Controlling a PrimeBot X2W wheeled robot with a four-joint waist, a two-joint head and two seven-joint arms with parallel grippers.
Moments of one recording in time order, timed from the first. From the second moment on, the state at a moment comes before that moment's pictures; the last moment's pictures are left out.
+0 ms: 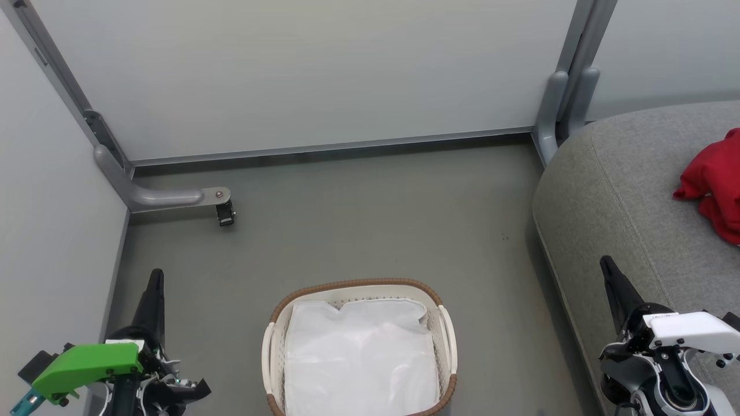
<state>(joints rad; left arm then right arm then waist) -0.10 0.05 0.11 0.25 -1.62 -0.13 0.11 -0.11 -0.05 -0.11 0.25 1.61 0.13 0.11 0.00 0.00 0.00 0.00</state>
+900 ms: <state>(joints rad) -0.10 0.05 0.11 0.24 -1.62 -0.13 0.11 -0.11 -0.05 -0.11 0.24 1.61 0.13 0.11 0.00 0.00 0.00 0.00</state>
